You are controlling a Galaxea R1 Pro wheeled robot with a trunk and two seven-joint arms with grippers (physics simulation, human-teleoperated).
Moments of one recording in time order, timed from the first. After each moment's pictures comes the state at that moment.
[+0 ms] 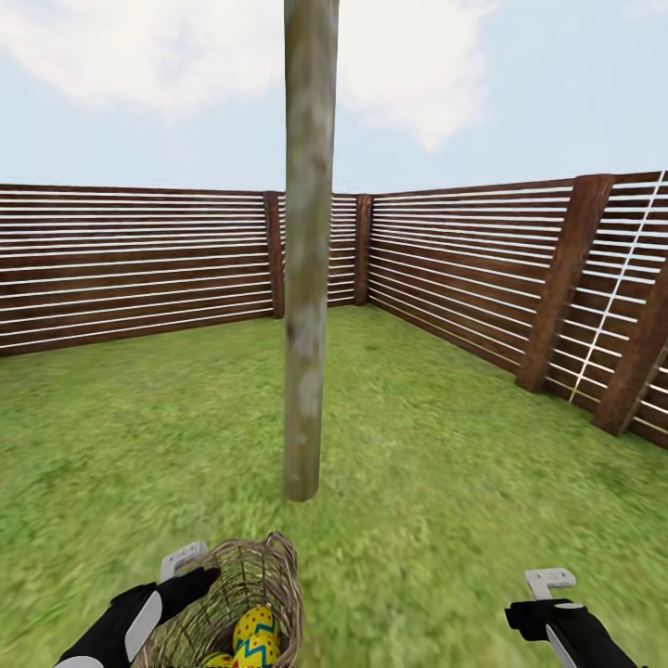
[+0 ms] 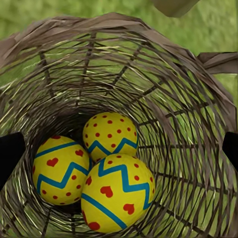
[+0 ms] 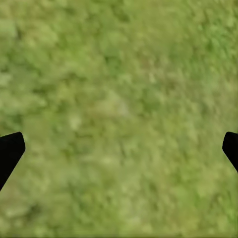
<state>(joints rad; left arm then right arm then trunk) -0.50 0.10 0.24 -0.42 0.22 0.30 -0.14 -0.30 -0.27 0.07 -0.78 -0.07 0.49 -0.03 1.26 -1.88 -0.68</state>
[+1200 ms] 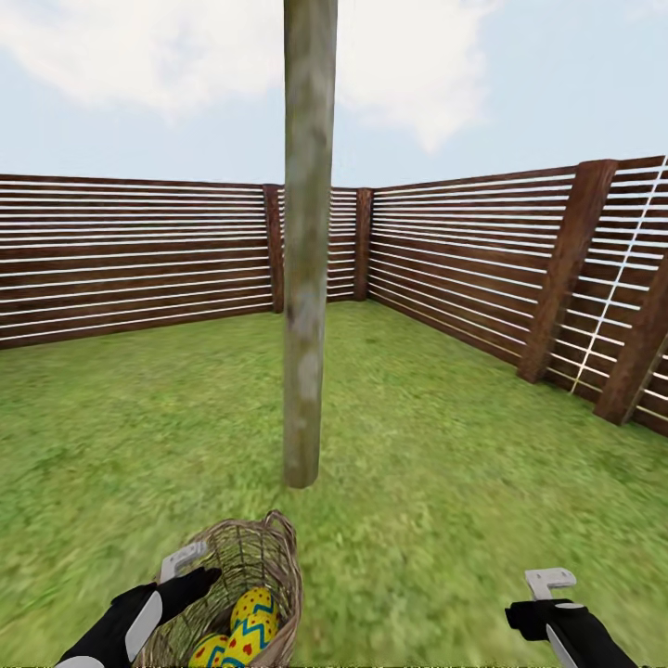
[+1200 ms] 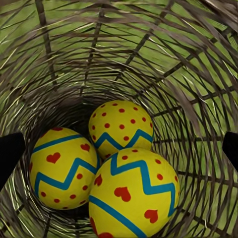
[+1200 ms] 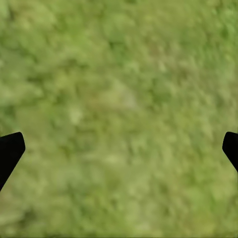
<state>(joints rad) -0.50 0.10 0.24 -0.42 0.23 0.30 -0.14 -0.30 -0.27 0.07 -0.78 -0.07 0.49 -0.03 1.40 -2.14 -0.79</state>
